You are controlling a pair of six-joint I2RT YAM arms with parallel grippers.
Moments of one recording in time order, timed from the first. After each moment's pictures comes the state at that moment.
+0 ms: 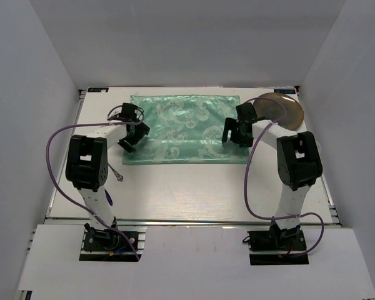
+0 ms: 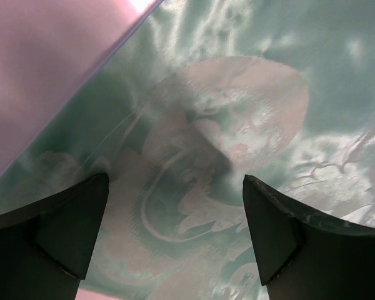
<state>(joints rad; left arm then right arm) -0.16 1.92 1.29 -0.45 -0.18 -1.00 0.30 1.91 1.26 -0.38 -0.02 0.42</state>
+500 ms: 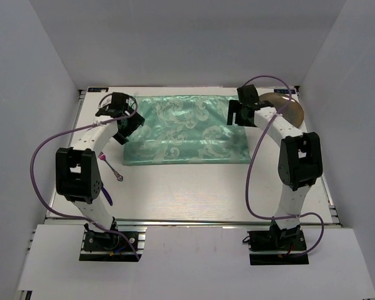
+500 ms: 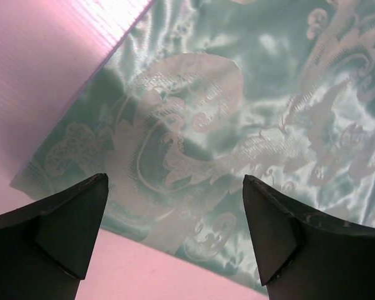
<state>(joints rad) -0.14 1.74 1.34 -0.60 -0.17 -0.94 0.29 1.92 1.52 -0.52 0.15 0.29</state>
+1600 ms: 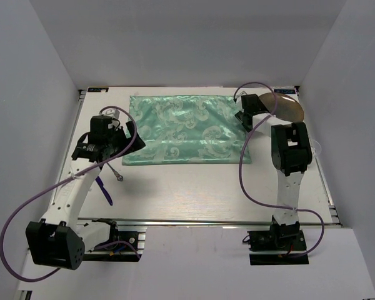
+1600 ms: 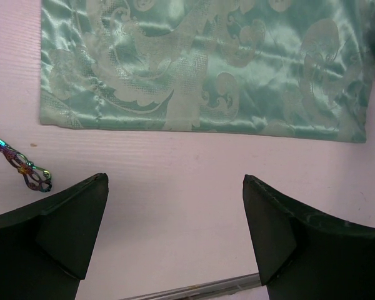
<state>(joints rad) -0.14 1.15 1.00 -0.61 0.16 -0.44 0.22 2.14 1.45 -0.12 0.49 -0.56</state>
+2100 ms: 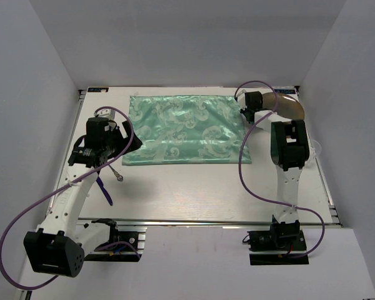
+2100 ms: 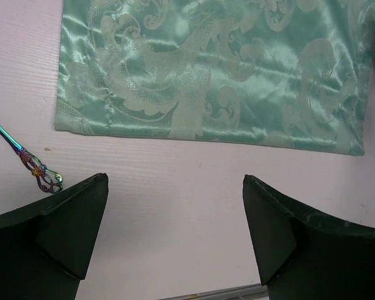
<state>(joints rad) -0.13 1.06 0.97 -0.60 0.12 -0.44 0.16 2.26 1.60 -0.13 0.38 -0.67</state>
